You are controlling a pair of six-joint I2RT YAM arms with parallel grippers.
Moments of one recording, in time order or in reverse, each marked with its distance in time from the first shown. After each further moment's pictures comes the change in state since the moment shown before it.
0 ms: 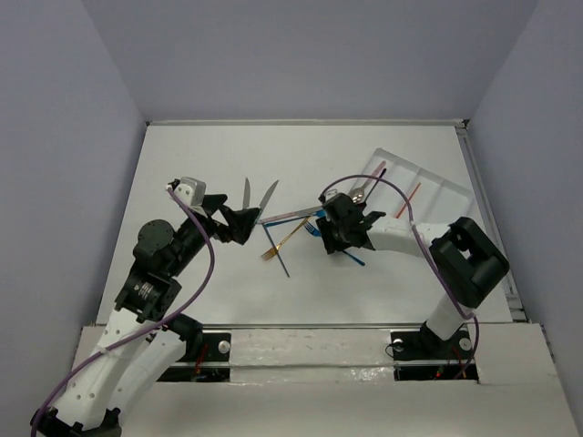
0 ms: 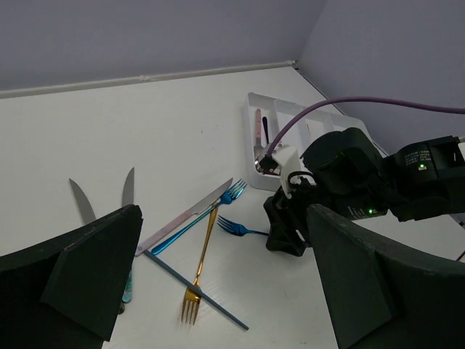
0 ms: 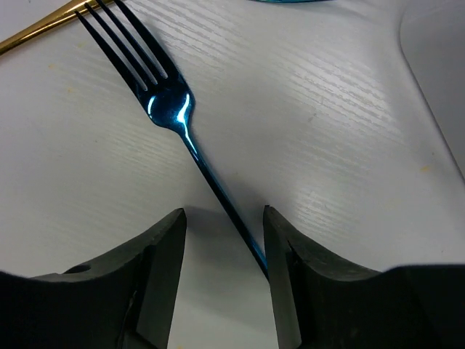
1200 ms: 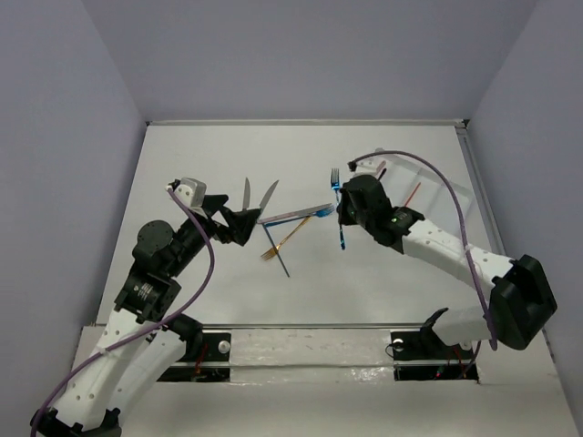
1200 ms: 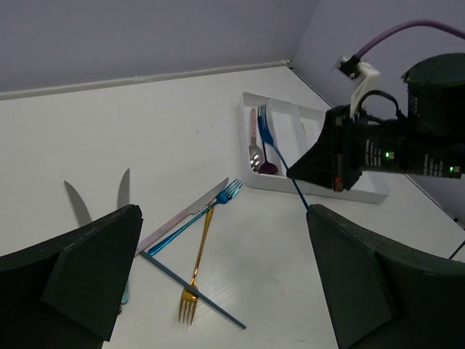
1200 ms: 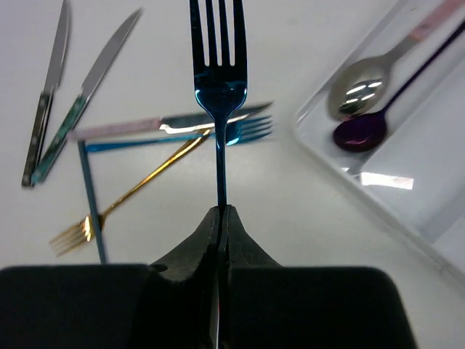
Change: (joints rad) left arm 0.000 -0.004 0.000 0.000 0.016 0.000; right arm 0.033 -0.300 0.049 -0.027 0.219 0.146
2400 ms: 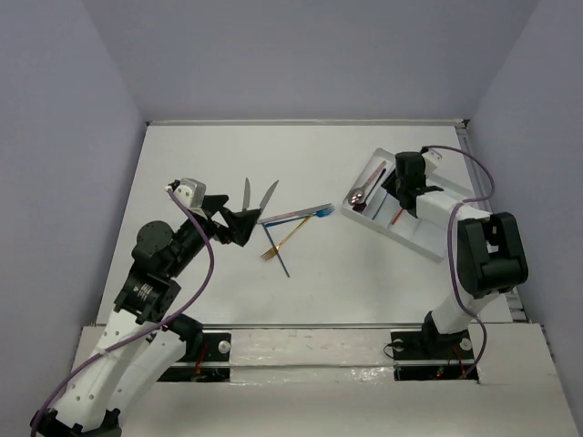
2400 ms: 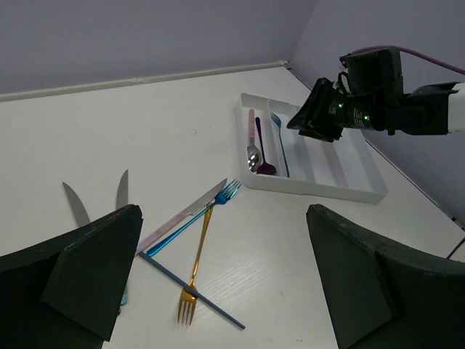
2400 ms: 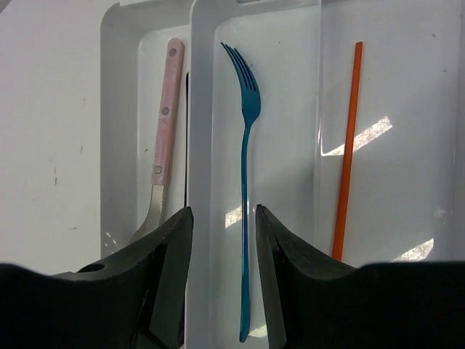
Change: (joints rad) left arm 0.000 -0.005 0.000 0.000 0.006 0.000; right arm -0.556 0.297 0.026 0.263 0.074 0.284
